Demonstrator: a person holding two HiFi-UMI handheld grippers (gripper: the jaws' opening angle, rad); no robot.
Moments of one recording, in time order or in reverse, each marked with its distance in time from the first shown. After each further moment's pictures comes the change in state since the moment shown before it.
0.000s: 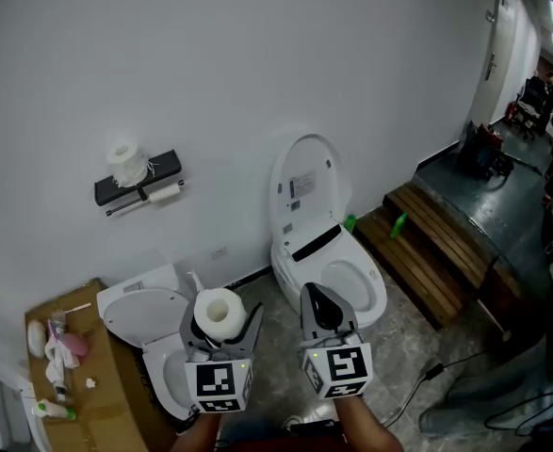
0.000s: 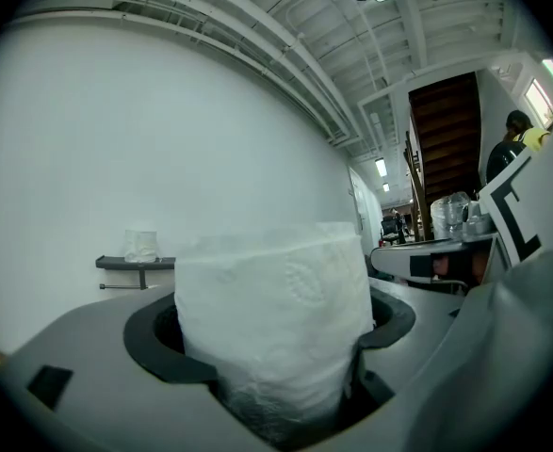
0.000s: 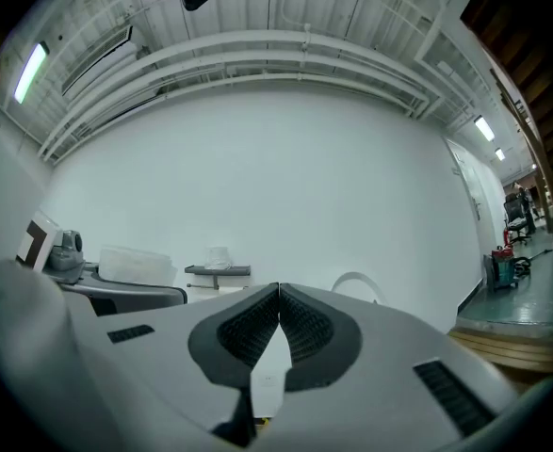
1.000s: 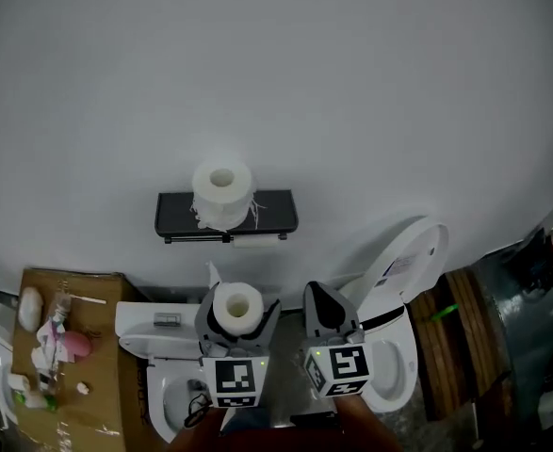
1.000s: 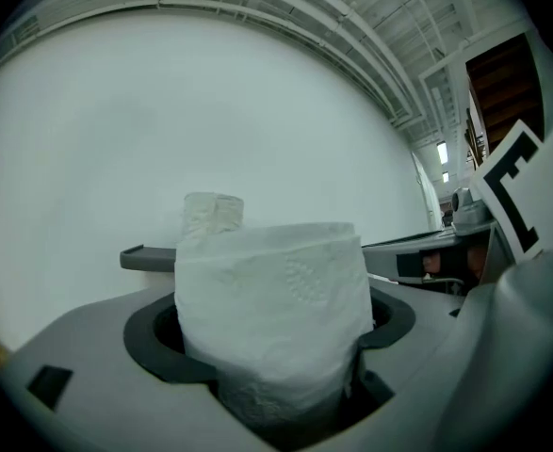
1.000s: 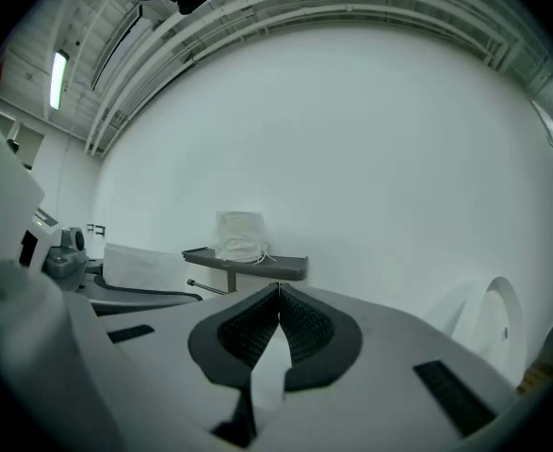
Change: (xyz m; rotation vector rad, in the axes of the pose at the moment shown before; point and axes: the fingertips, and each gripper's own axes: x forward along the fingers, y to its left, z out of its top) left arm 0.184 0.299 -0.046 -0.059 0.018 0.293; right arm 0.373 0.145 -0.034 -0.110 0.104 0.343
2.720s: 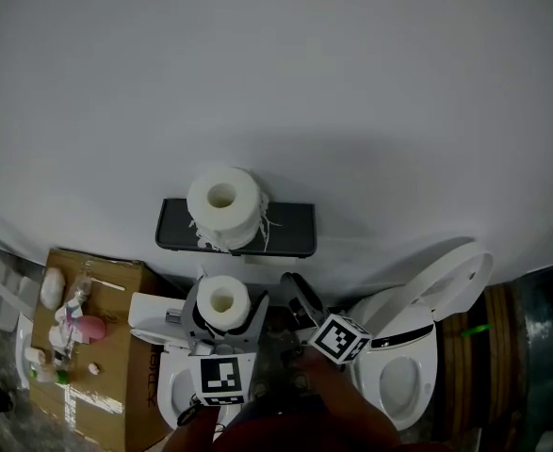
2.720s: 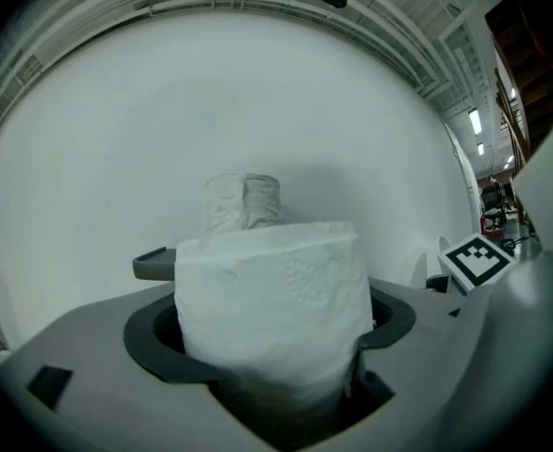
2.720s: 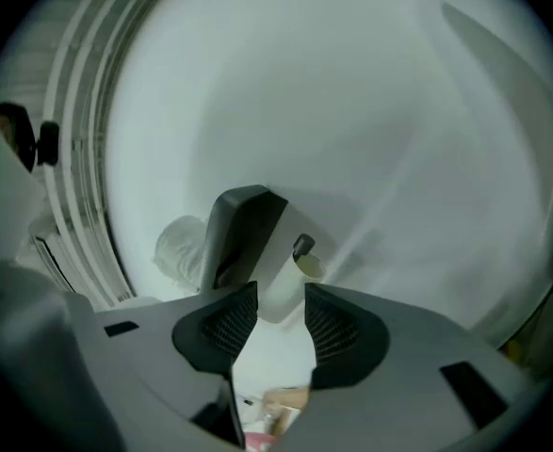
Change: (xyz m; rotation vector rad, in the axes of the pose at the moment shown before) left arm 0.060 0.049 0.002 0.013 0.038 0.228; right arm 0.132 -0.005 -0.090 1.046 0.067 0.393
